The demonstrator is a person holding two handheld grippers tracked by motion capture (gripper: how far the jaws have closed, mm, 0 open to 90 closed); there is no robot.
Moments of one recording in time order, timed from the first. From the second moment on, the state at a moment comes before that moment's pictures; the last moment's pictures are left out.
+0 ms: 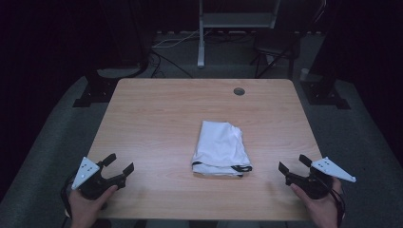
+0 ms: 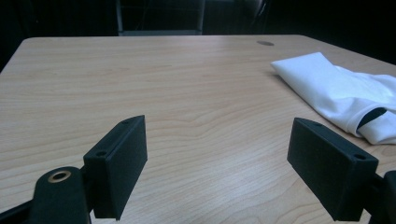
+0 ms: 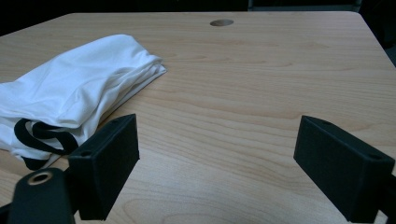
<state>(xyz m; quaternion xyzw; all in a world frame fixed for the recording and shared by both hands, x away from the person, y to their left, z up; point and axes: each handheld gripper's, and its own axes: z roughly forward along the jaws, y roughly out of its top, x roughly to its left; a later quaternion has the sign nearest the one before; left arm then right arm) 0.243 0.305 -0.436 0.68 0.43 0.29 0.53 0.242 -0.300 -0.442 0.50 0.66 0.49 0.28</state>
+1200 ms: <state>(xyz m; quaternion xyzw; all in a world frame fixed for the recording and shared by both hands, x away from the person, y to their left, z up) 0.240 0.297 -0.438 0.67 0.42 0.31 0.52 0.239 -0.298 -0.443 0.48 0.67 0.49 0.30</state>
